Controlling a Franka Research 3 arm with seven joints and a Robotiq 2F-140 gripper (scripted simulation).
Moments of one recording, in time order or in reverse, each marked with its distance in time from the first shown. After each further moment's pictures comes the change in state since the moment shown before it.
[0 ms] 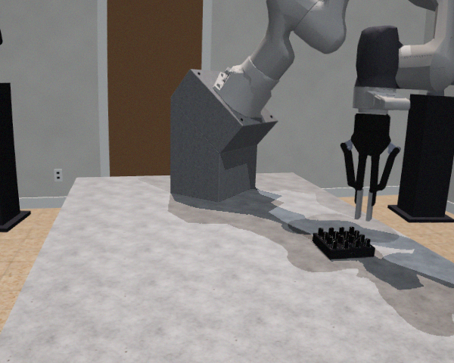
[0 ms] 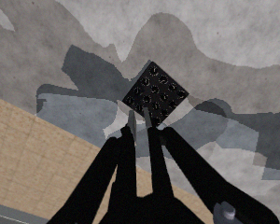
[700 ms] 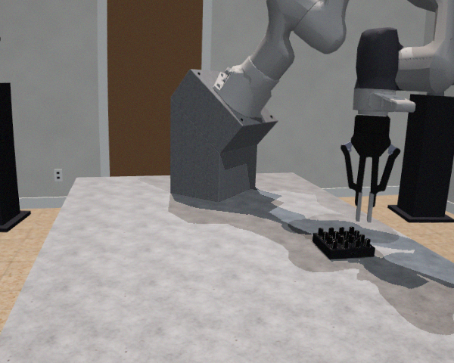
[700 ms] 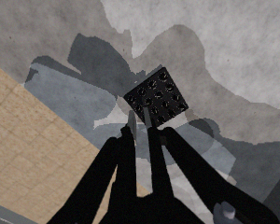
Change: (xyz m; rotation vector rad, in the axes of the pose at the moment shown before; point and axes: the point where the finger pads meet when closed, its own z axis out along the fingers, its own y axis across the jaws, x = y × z) arm -0.001 0.000 0.004 0.002 0.006 -0.282
